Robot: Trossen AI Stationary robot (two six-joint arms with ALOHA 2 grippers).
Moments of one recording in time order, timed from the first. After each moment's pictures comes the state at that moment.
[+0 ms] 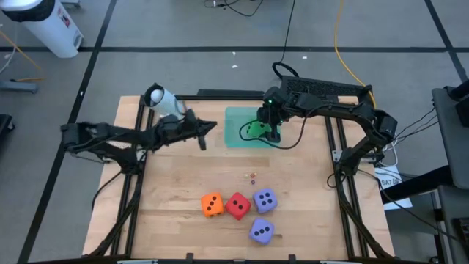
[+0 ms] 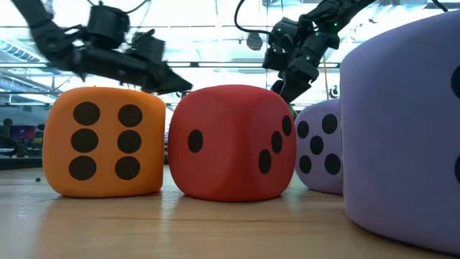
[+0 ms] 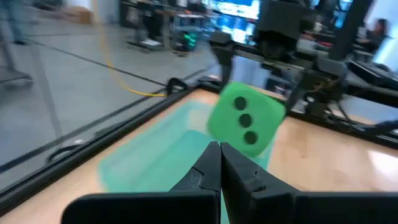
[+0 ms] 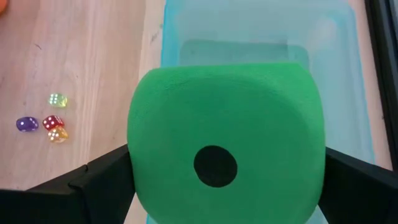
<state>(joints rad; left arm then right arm) 0.35 1.33 0.41 0.82 0.01 -0.15 -0.48 1.58 1.18 -0.57 -0.27 -0.45</state>
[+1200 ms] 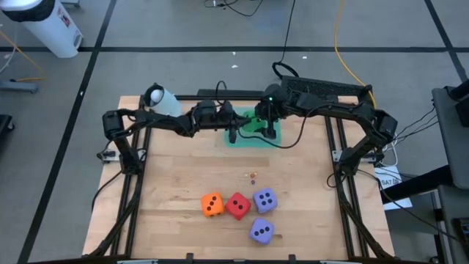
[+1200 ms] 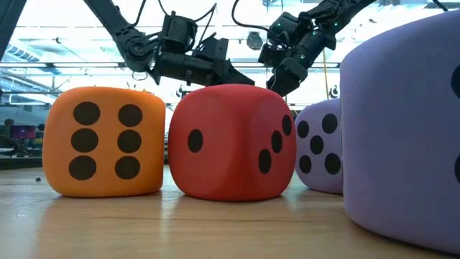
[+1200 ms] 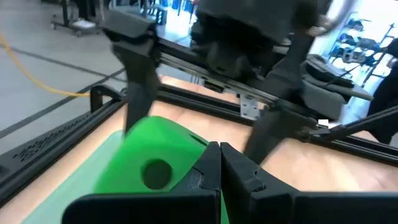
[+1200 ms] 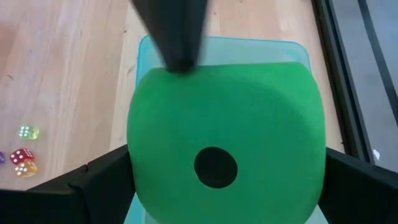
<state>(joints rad) 0.37 1.78 0.95 0.70 0.26 -0.17 -0.48 1.58 1.18 -0.45 -0.24 -0.42</state>
